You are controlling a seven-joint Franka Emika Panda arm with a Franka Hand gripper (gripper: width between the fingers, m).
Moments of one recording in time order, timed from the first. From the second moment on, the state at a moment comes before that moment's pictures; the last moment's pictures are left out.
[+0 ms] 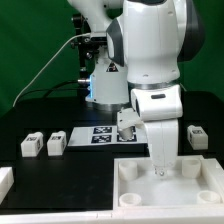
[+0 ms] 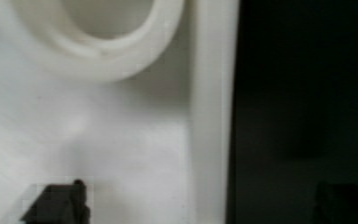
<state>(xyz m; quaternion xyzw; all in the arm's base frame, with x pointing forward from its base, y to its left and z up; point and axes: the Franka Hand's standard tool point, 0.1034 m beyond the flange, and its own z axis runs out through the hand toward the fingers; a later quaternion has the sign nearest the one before) 0.496 0.068 0.011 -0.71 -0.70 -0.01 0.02</state>
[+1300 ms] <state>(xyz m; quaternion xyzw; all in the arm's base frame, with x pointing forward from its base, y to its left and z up) 0.484 0.111 0.053 -0.89 -0.45 0.00 0.03</state>
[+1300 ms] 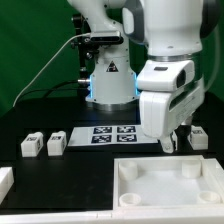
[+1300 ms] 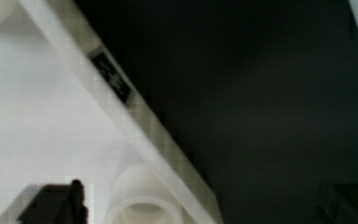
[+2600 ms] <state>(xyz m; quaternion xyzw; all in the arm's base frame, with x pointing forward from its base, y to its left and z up) 0.449 0.167 0.050 -0.99 -0.04 0.14 0.03</state>
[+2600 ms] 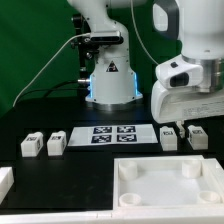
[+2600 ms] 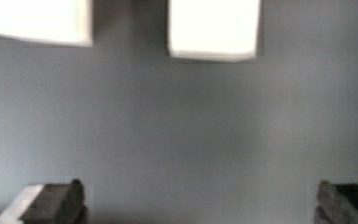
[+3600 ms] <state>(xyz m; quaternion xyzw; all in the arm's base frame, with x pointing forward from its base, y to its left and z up) 0.412 0.174 0.037 -0.91 -0.04 0.42 -0.02</state>
